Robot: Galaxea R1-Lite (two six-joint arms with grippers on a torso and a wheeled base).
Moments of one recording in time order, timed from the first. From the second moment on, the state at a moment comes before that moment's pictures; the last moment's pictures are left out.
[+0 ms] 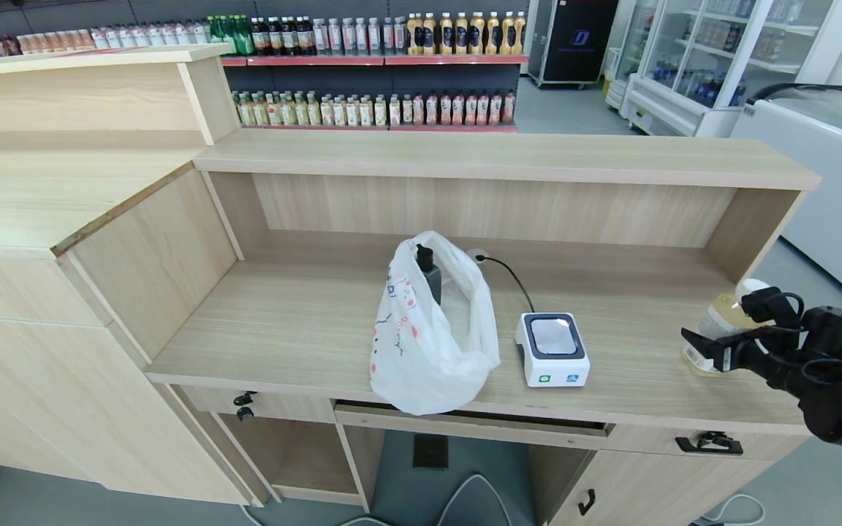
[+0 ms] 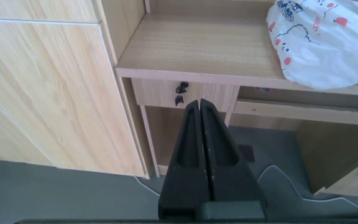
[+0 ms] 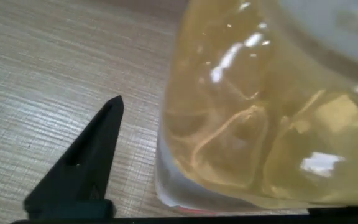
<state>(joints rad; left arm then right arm) 0.00 0.00 0.00 0.00 0.01 0.01 -0.36 2.33 -0.82 -1.30 0.45 -0.34</state>
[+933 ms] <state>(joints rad) 0.00 0.00 0.00 0.00 0.01 0.01 -0.35 2.27 -0.87 -1.22 0.44 -0.24</state>
